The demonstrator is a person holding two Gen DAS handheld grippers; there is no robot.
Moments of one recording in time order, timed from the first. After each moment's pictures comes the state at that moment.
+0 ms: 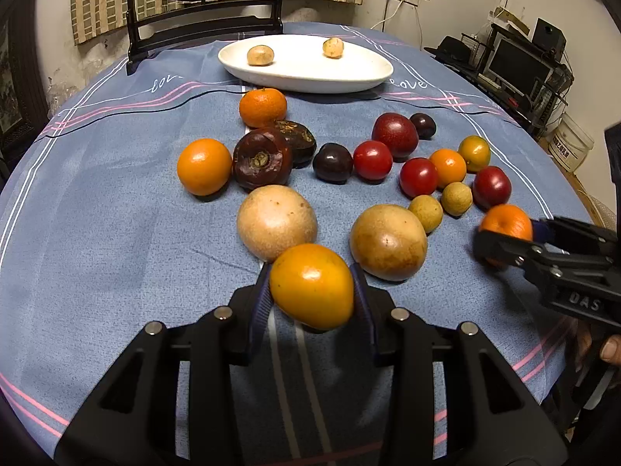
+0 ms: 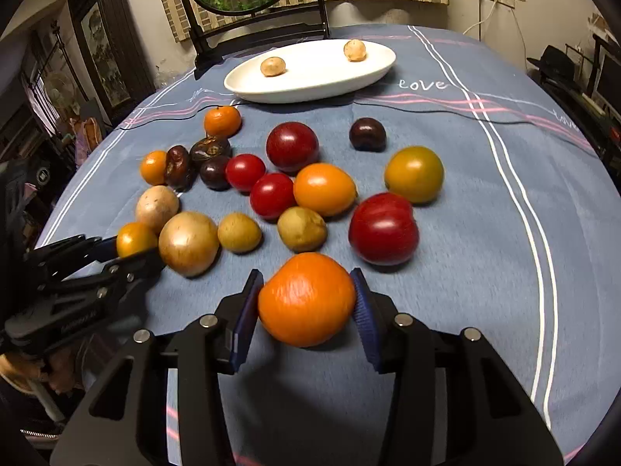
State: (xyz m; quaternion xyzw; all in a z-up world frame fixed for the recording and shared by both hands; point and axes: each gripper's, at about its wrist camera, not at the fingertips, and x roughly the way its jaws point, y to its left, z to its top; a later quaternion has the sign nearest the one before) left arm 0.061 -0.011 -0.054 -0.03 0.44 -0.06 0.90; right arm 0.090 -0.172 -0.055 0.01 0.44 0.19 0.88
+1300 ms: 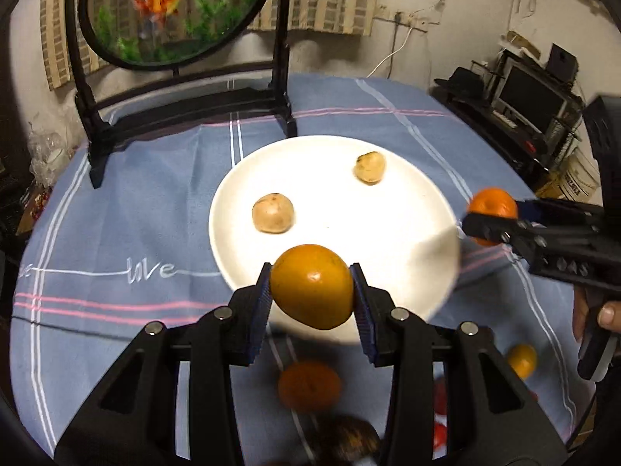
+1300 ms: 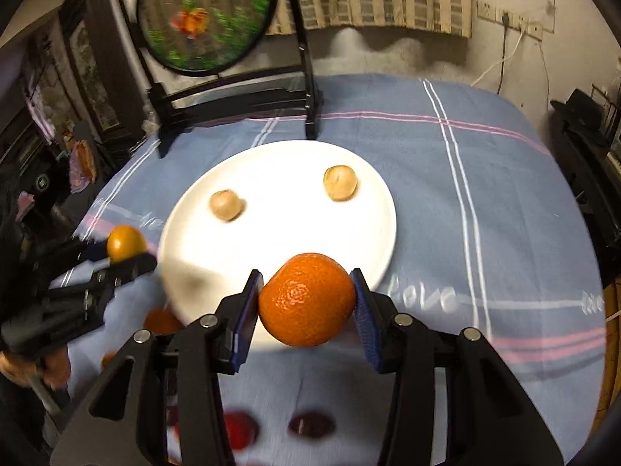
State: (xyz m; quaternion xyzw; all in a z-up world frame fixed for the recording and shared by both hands) left arm 0.292 0.017 0.018 -0.01 0.42 -0.07 0.91; right arm 0.351 -0.141 0.012 0.00 0.44 0.20 0.87
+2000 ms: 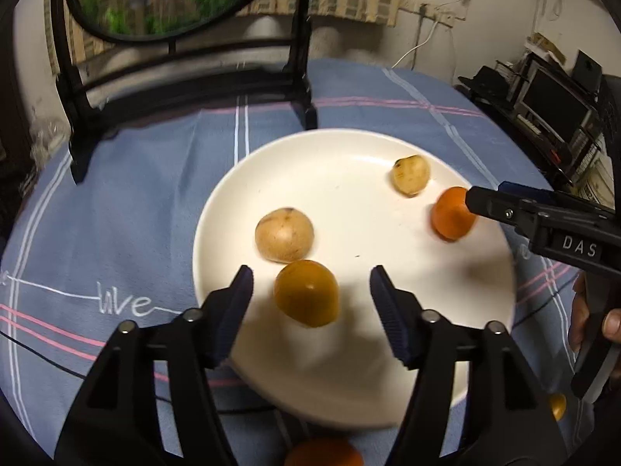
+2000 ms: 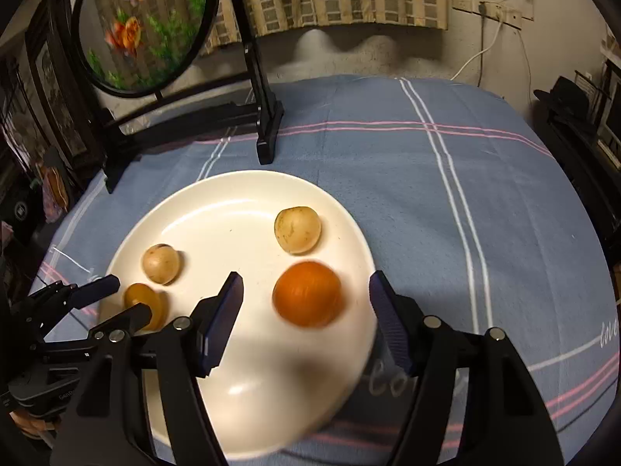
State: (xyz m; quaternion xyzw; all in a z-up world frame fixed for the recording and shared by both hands) left arm 0.338 0.018 -0.009 -0.02 0.42 -0.04 0.90; right arm 0.387 -0.156 0.001 0.03 0.42 0.15 0.89
